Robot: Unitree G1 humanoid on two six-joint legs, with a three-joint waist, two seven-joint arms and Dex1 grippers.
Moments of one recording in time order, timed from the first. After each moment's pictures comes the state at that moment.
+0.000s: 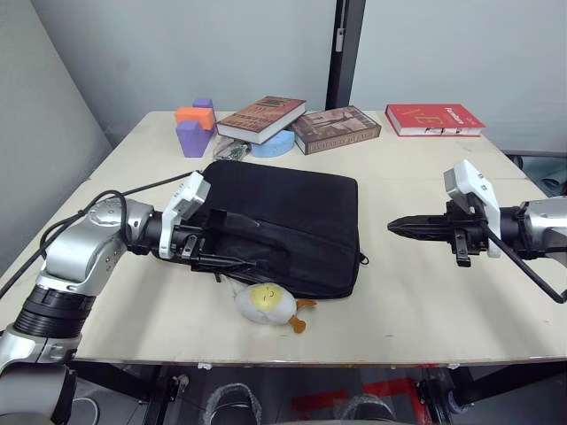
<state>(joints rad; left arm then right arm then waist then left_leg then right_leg) -0.50 0.85 0.02 -0.11 -0.65 0.59 -1.43 -0.32 -1.01 -0.30 -0.47 0.74 0.88 1.12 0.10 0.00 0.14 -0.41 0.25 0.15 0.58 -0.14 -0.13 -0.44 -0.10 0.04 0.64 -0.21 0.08</state>
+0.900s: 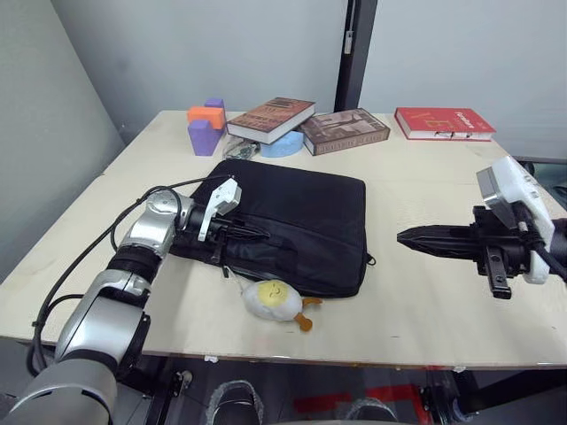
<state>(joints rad) -0.87 0.55 -0.22 0.81 -0.26 -0.04 -1.57 -0.19 -1.12 -0.53 -0.73 1.25 1.07 0.83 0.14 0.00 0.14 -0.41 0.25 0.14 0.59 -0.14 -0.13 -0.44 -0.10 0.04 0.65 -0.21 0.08</state>
